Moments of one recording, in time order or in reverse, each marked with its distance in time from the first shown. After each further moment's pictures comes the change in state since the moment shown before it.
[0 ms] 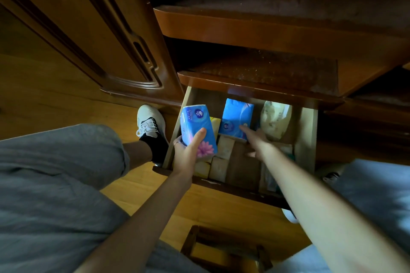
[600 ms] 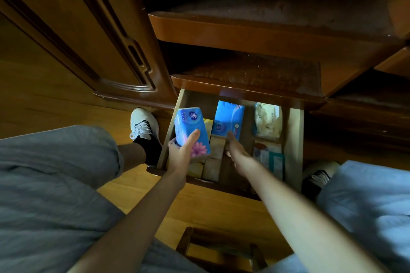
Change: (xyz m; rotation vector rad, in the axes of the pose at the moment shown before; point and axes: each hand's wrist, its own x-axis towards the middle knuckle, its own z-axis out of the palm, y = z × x) left_hand -0.003 -0.002 0.000 0.077 0.050 0.020; right_hand -0.052 0.024 0.030 -0.007 -0.128 -0.026
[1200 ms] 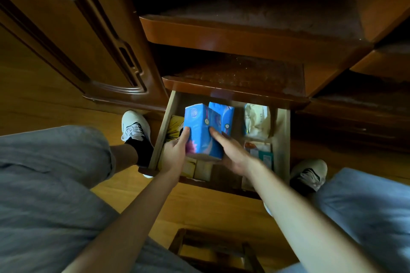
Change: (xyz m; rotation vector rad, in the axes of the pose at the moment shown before) left_hand -0.004 0.001 0.005 0.153 -0.059 0.047; right_hand -0.046 -0.014 -0.021 0.208 -0.432 -0.159
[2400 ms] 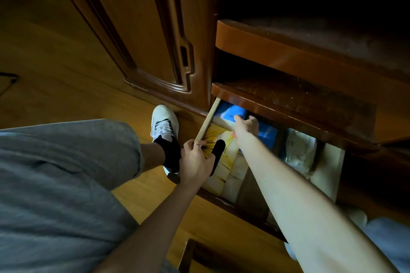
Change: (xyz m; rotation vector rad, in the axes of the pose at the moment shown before) left_hand 0.055 -0.024 -0.037 0.703 0.139 0.179; right_hand 0.152 -0.050 0.068 -0.416 0.752 -0.068
